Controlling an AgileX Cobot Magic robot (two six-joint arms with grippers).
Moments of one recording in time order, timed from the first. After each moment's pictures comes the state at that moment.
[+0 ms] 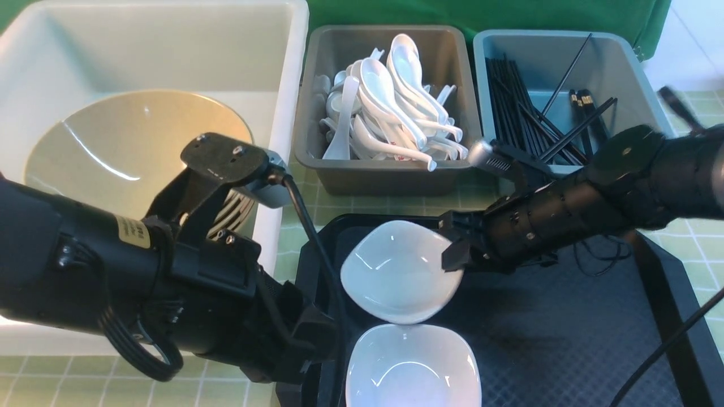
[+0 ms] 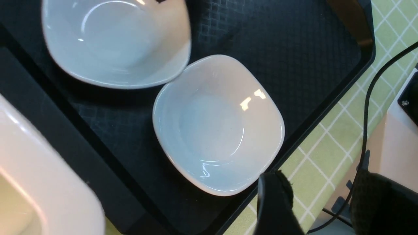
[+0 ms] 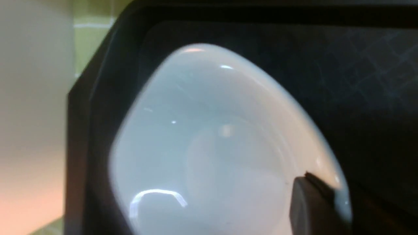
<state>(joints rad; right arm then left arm) 0.32 1.83 -1.06 0.92 0.42 -0.36 -0.57 1.10 -0.86 -0.57 0.88 0.43</state>
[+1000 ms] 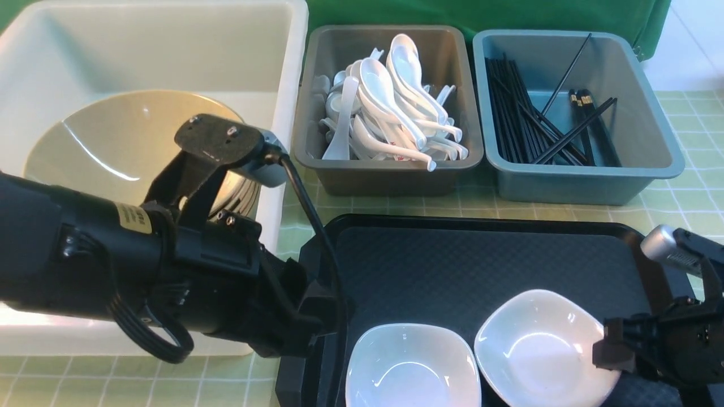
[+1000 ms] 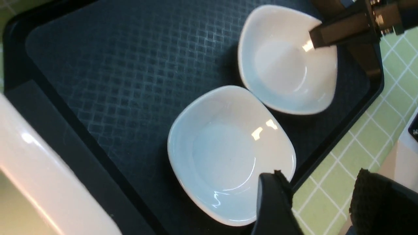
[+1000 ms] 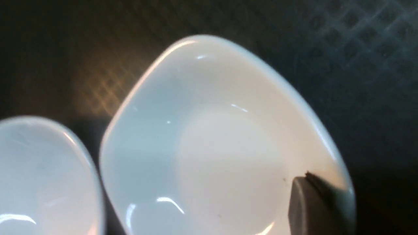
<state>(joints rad) 0.05 1.32 -0.45 0.86 0.36 -0.50 -0.57 1.11 -0.86 -0.57 0.80 0.43</state>
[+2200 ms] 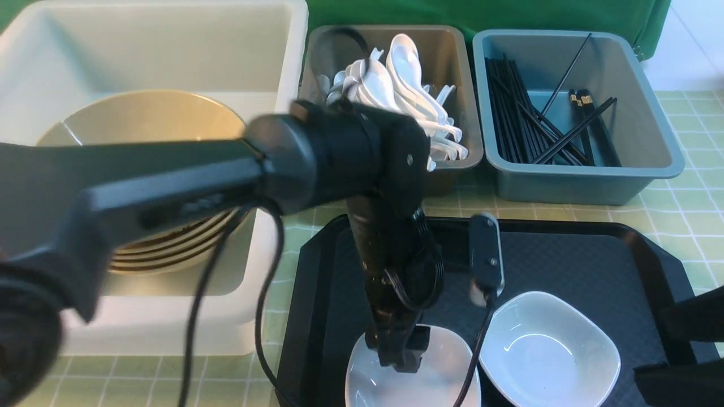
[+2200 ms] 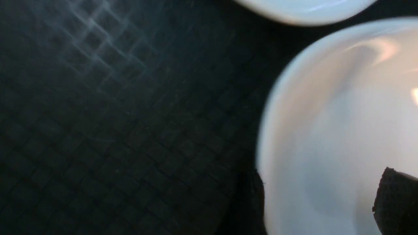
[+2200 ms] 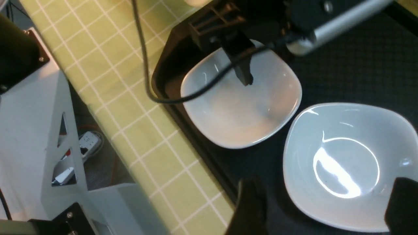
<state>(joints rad) 0.13 0.79 -0.77 0.62 1.01 -0.73 -0.77 1.99 -1.45 -0.20 1.08 1.09</state>
